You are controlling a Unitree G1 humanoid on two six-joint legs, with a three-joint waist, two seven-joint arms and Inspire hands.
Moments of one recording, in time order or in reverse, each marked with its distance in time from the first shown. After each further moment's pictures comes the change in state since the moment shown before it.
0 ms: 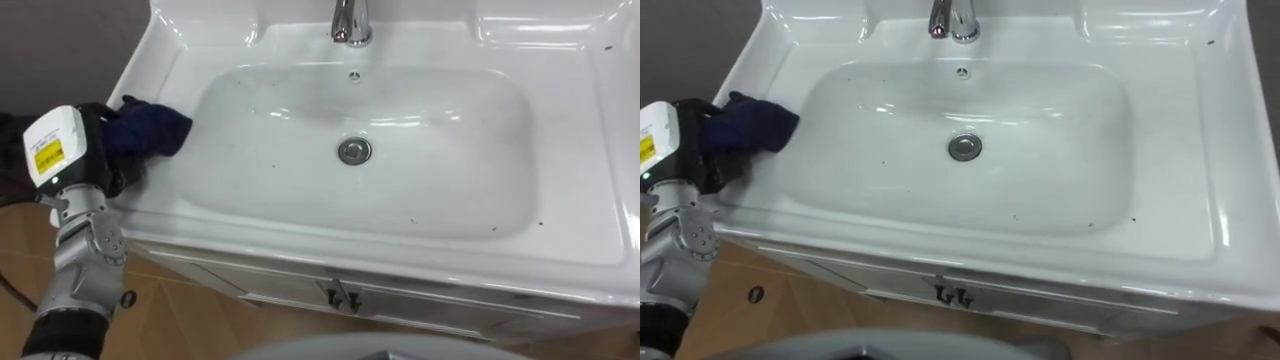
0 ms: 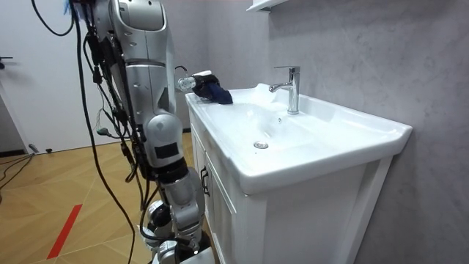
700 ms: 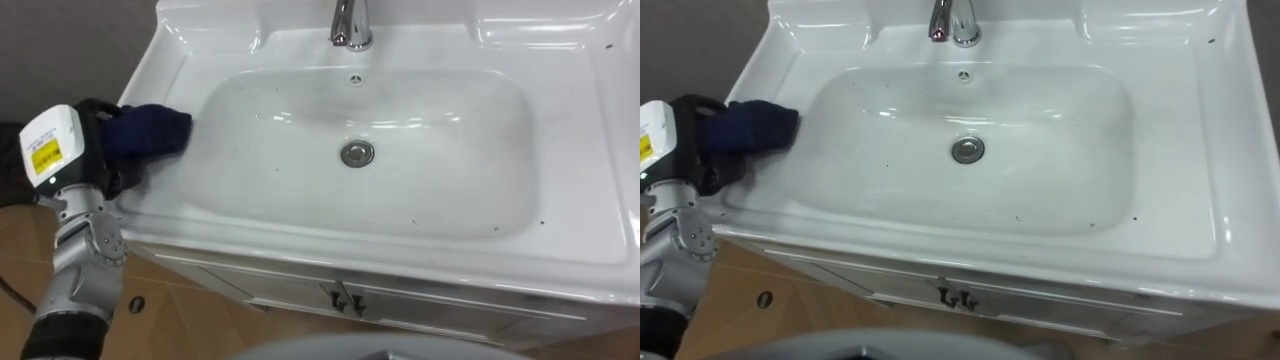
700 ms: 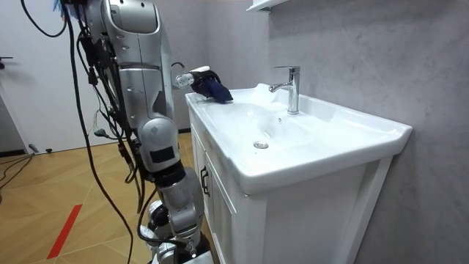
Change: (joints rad) left arm 0.012 0.000 0.000 -0.049 -0.007 -0.002 0.009; right arm -0.001 -0.006 0.002 -0.006 0.041 -0.002 -0.038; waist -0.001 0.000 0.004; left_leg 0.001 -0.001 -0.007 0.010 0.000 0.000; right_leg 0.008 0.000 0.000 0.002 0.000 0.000
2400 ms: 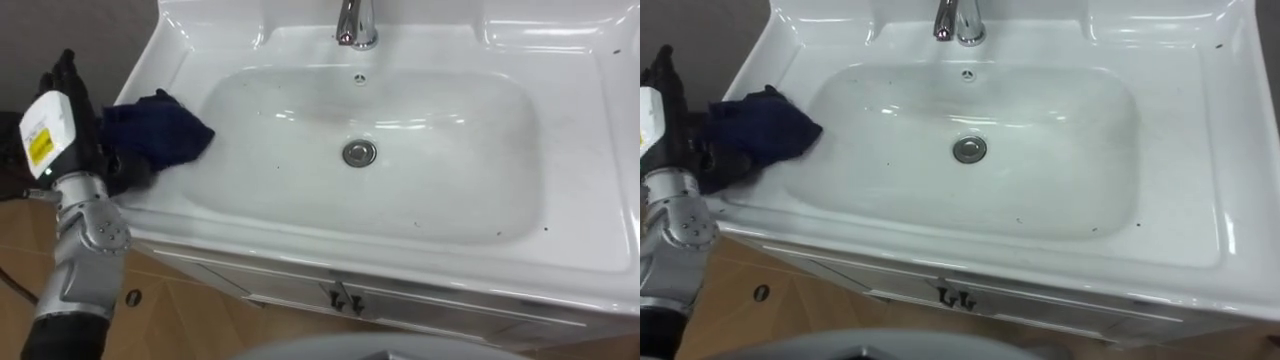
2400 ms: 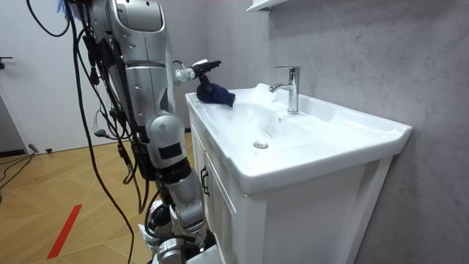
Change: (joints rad) left arm 0.022 -0.019 0.060 -0.195 -0.334 -0.029 -0.041; right arm -0.028 0.002 0.045 0.009 -0.021 -0.011 0.018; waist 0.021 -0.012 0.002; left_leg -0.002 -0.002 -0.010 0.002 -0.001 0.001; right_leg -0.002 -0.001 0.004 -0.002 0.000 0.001
